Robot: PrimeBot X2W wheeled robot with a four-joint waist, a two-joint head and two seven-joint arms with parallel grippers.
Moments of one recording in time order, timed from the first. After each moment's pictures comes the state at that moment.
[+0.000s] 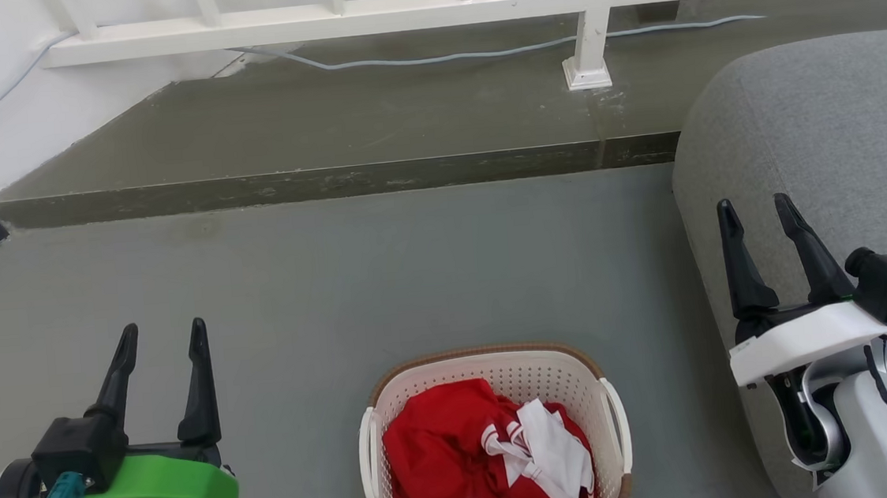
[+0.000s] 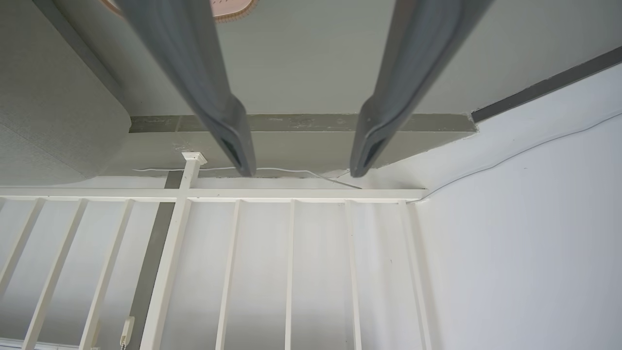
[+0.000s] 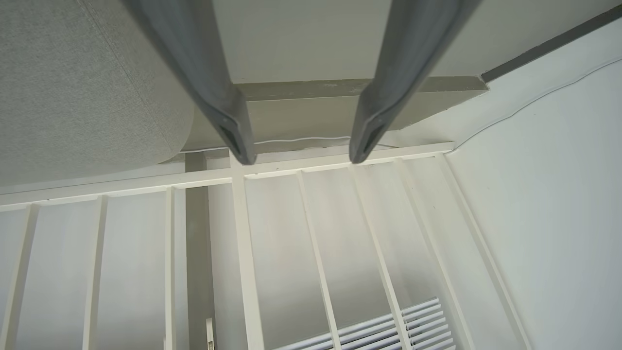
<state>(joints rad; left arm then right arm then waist) -0.02 0.11 -0.07 0.09 -0.27 -0.09 -0.24 -0.09 -0.10 0.10 0.16 0.31 0.05 -0.24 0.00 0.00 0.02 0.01</state>
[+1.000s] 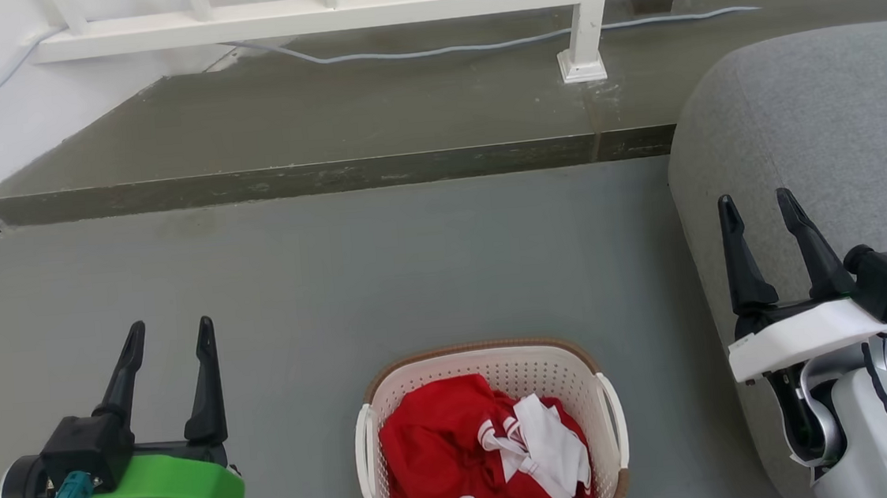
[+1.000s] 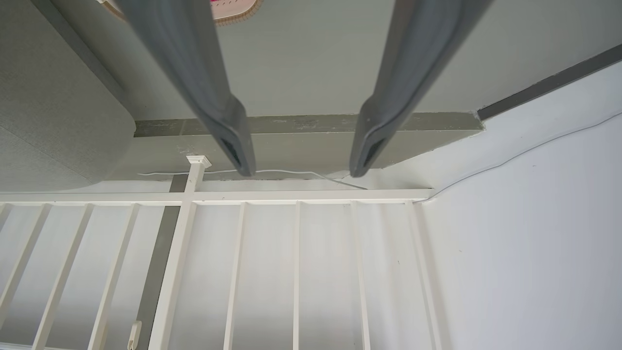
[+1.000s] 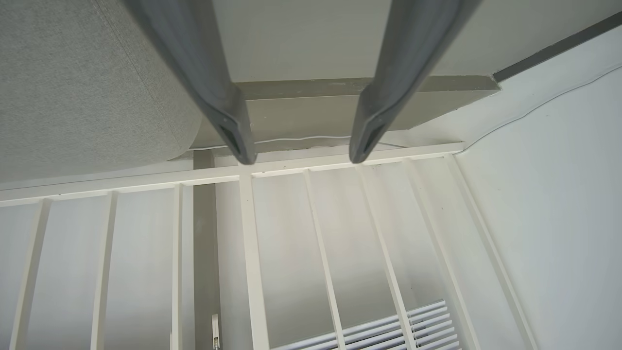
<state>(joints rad) -0.02 0.08 -0.05 0.09 -0.22 -0.11 -0.25 -0.09 -0.08 0.07 0.17 0.25 0.06 -0.25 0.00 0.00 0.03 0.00</state>
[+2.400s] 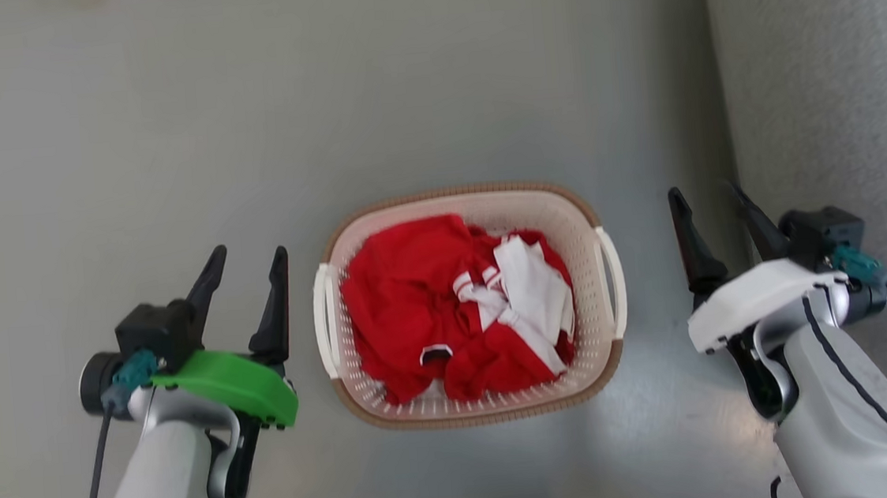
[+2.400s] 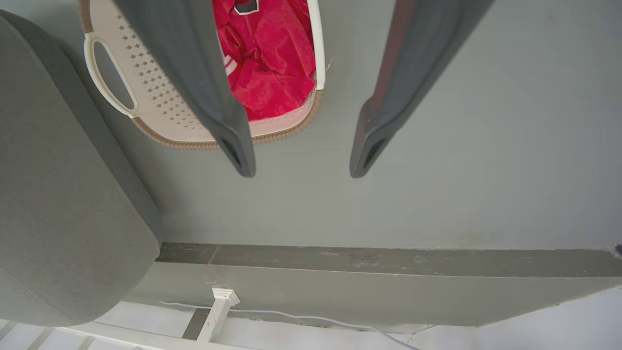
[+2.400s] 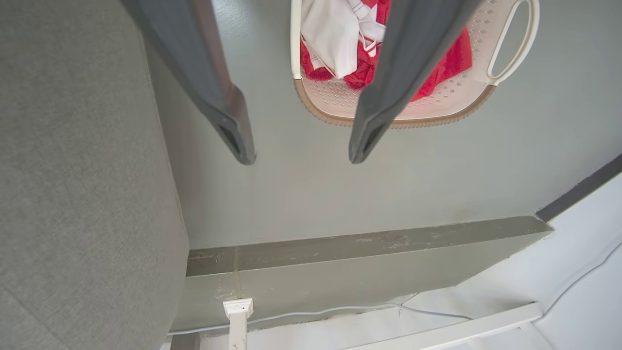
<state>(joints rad) -0.31 0.09 -0.28 0.38 -0.37 -0.12 -0.25 -0.28 -0.07 0.13 0.48 0.22 0.08 -0.25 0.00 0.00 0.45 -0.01</state>
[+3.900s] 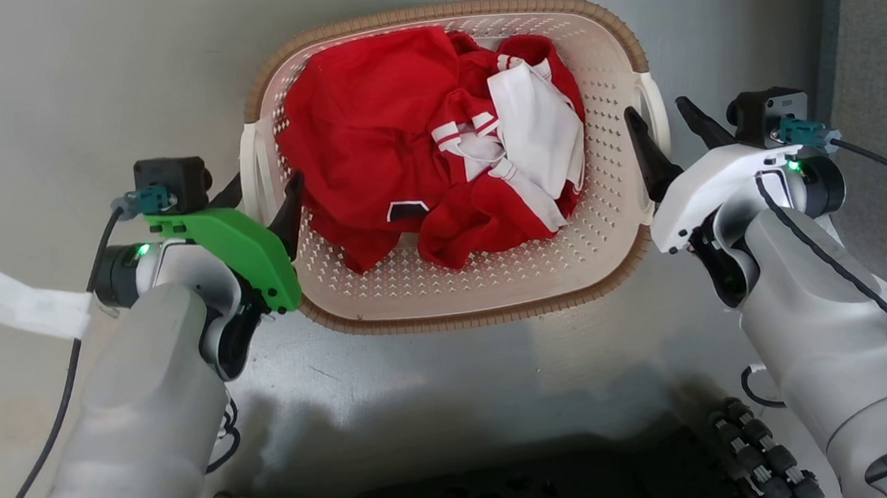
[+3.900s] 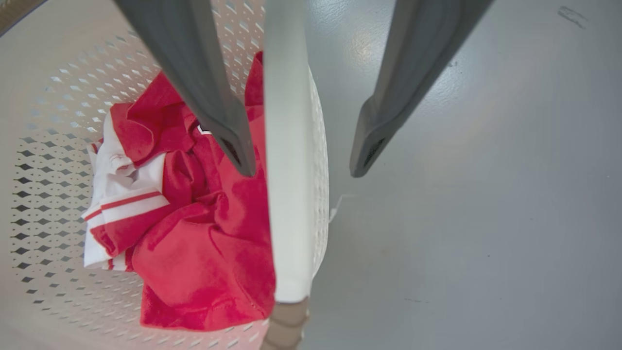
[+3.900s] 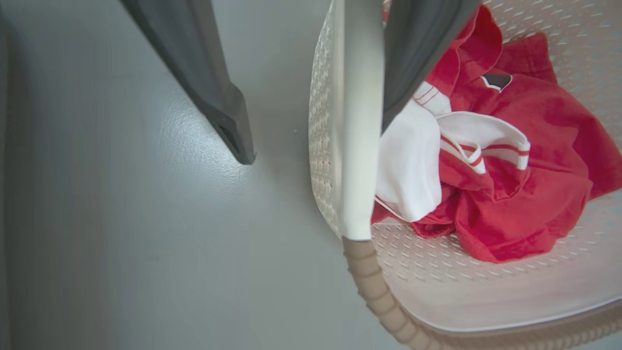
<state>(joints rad) -0.76 0.11 -0.60 0.82 -0.73 -0.12 -0.06 -0.70 -0.06 0.24 0.93 0.28 0.11 -0.22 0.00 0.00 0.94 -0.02</state>
